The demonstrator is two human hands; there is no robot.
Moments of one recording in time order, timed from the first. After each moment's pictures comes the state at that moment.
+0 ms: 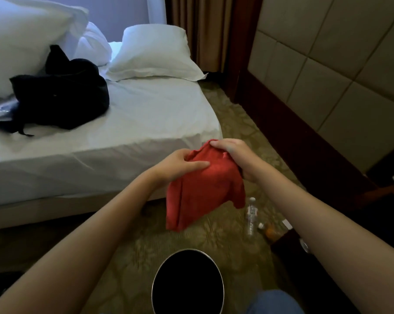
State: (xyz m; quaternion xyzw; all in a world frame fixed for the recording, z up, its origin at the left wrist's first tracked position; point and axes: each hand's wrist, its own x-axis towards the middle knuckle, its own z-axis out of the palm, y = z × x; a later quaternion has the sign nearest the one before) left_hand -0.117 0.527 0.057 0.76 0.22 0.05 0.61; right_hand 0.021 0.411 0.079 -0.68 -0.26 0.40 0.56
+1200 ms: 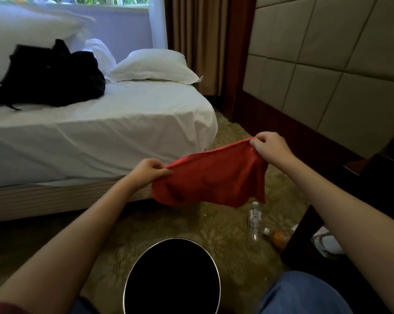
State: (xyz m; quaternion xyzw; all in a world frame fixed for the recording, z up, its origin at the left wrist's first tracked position) left_hand -0.149 0.534 -0.131 0.84 0.33 0.16 0.39; right_hand 0.085 0.323 -0.069 -0.85 -0.38 0.02 0.37
